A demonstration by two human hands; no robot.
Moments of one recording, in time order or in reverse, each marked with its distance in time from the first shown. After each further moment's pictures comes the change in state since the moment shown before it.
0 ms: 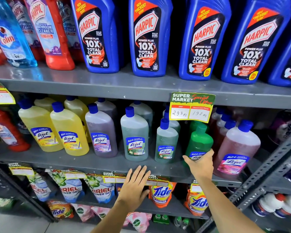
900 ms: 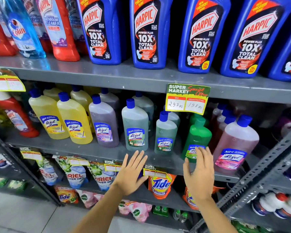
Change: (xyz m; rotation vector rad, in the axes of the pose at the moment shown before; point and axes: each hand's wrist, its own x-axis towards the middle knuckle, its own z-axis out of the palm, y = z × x) left_hand -0.003 0.000 -0.027 0.081 0.061 -0.012; right_hand -0.073 -0.010 -0.043 -0.193 0.136 -0.668
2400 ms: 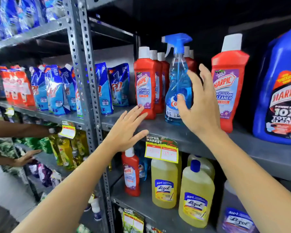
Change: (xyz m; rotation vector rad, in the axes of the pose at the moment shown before) left_hand -0.077 -0.470 -0.340 0.186 0.452 -0.162; right_hand 0.224 -0.544 0.156 0.488 0.131 -0.576
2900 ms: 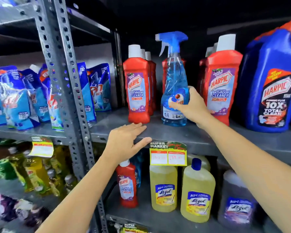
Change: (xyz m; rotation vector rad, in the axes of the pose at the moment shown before) left_hand 0.003 -0.018 0.020 -0.132 0.104 0.040; right_hand 0.020 0.040 0.052 0.221 -0.230 0.626
